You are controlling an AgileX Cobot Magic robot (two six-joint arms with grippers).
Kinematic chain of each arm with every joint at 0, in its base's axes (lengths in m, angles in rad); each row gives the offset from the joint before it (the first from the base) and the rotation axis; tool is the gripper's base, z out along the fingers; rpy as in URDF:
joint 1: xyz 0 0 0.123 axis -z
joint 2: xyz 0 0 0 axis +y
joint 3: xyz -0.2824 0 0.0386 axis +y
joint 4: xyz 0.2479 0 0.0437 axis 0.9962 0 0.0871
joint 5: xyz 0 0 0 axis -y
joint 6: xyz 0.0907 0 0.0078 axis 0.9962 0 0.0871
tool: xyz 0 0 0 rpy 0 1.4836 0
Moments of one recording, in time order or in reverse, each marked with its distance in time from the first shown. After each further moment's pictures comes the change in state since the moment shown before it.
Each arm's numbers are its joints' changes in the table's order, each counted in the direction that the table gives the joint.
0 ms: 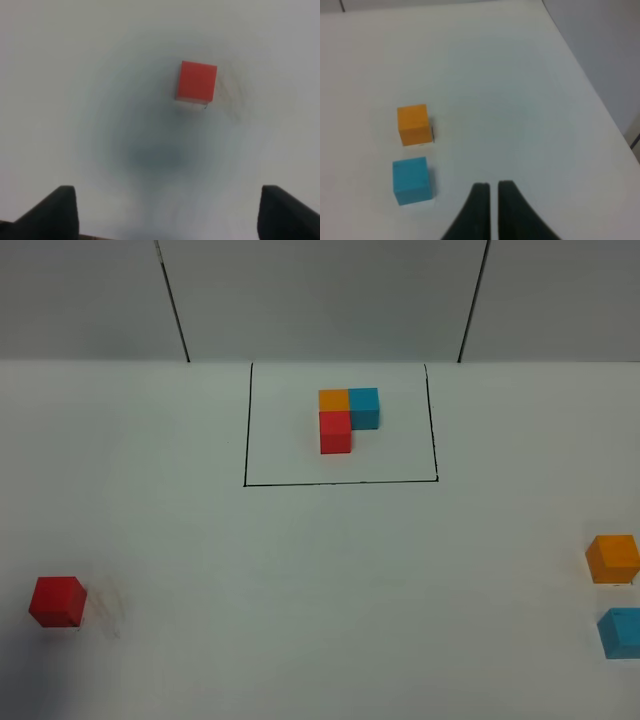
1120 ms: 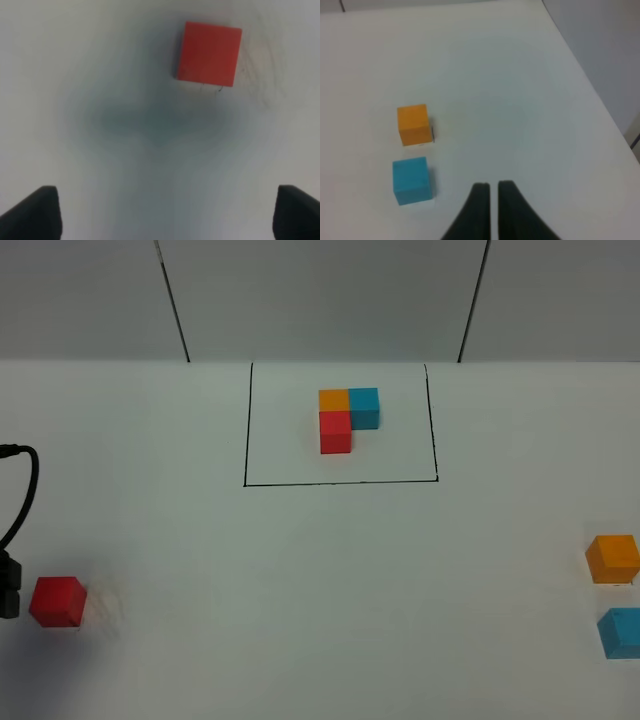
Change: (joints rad) left arm 0.000 0.266 0.215 -0.015 0.304 0.002; right arm 0.000 0.000 0.000 0.000 0.000 0.000
